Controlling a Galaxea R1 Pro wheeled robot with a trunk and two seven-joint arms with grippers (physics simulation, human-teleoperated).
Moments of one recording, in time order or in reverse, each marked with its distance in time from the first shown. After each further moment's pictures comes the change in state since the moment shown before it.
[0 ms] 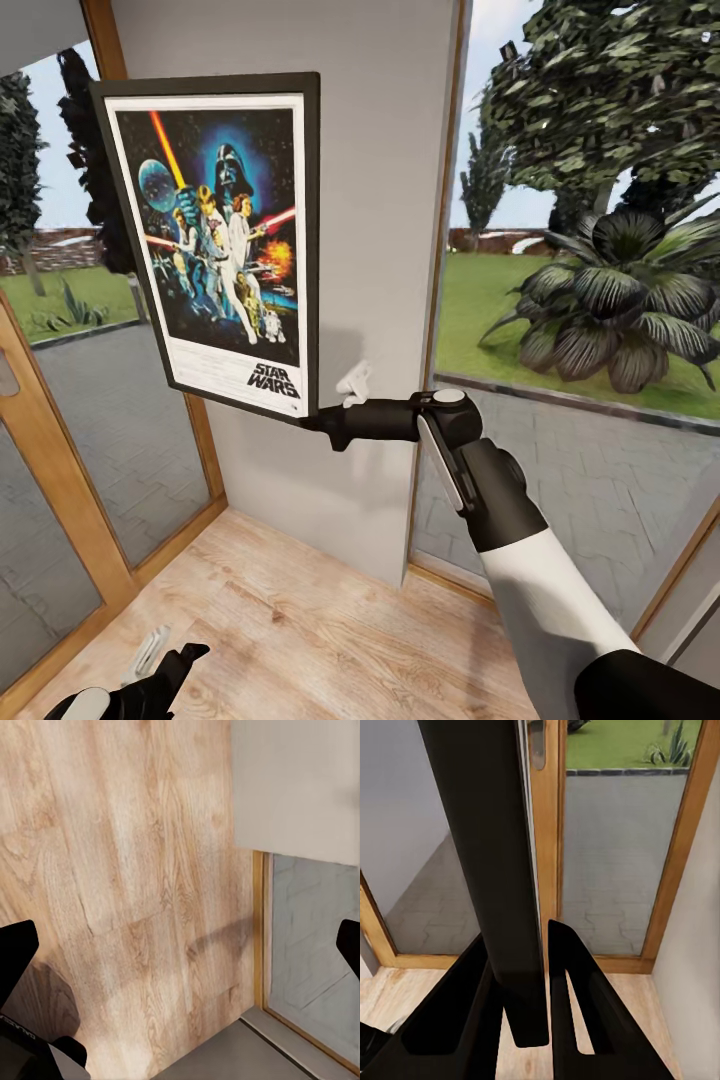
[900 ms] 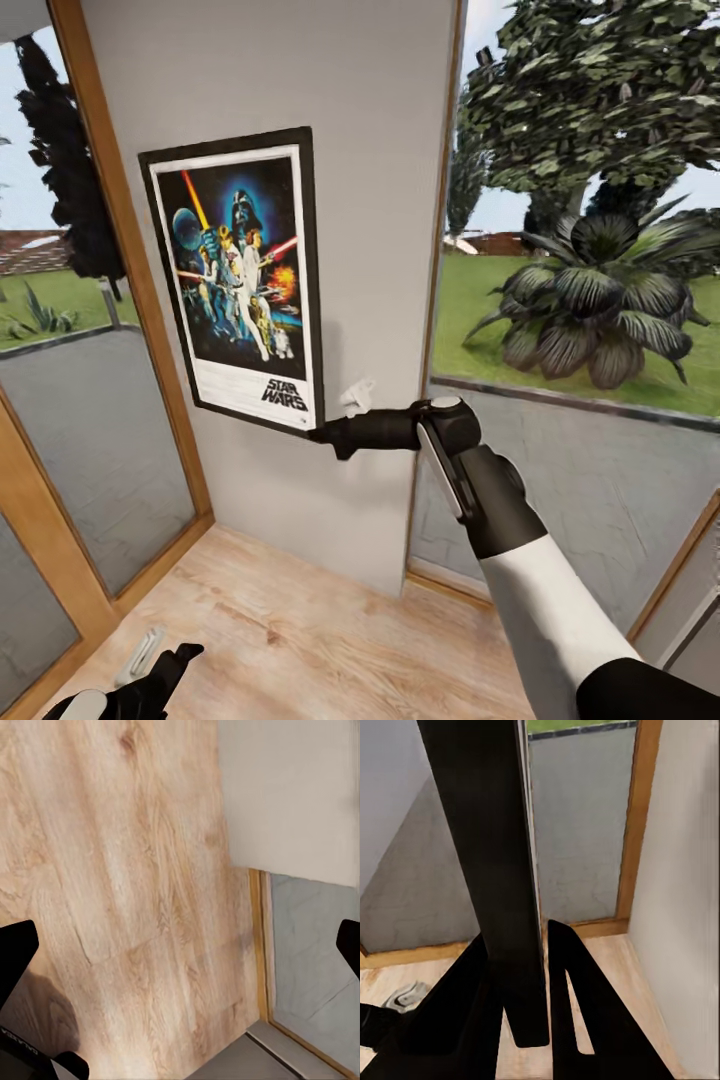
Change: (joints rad) left arm 0.004 0.010 -0.009 0.002 0.001 -0.039 -0.001; right arm 0.021 -0.002 0.001 0.010 0.027 0.103 -0.054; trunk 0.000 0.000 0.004
